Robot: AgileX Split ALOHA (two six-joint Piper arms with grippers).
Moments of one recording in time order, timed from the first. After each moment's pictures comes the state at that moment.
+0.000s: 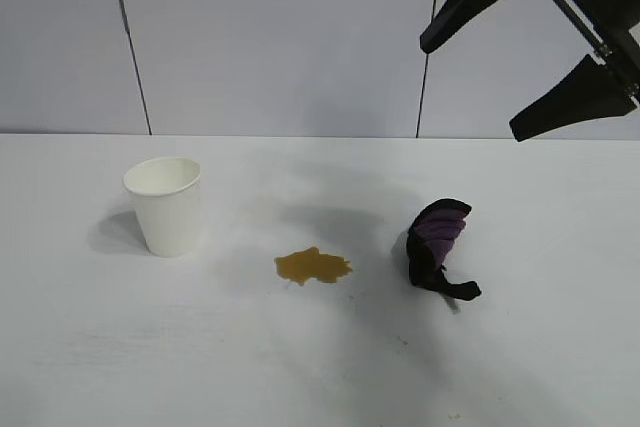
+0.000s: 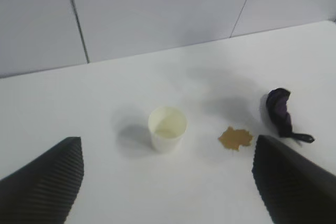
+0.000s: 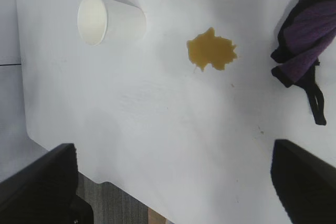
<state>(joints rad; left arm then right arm) 0.01 0.78 -1.04 -0.37 0.97 0.39 0.05 1.59 -1.16 0.79 1.00 -0.29</state>
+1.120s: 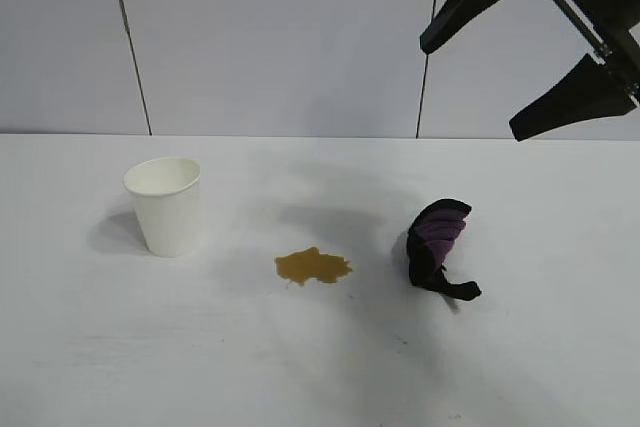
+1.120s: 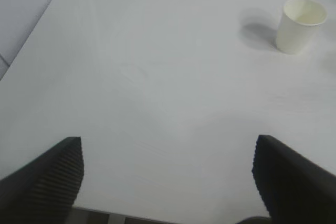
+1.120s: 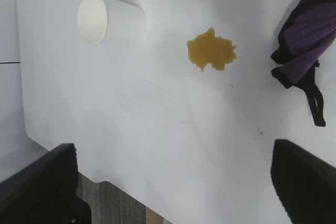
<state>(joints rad) 0.01 -0.01 -0.58 0.10 1.27 -0.03 0.05 1.59 -1.16 0.79 1.00 -0.31</state>
